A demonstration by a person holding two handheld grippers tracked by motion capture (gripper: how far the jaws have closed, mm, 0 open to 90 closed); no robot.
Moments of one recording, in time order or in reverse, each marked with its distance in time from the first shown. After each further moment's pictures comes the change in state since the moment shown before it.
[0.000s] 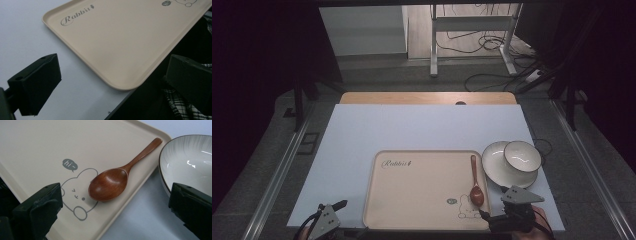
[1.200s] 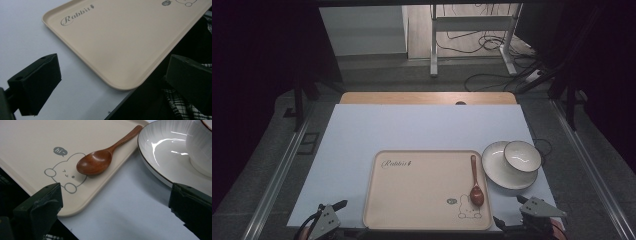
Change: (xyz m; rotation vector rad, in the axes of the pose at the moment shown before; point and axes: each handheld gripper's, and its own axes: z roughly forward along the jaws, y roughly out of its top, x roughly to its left) left arm 0.000 0.000 0.000 0.002 0.000 0.002; right arm -0.010 -0.034 -0.029 -0.034 -0.052 0.058
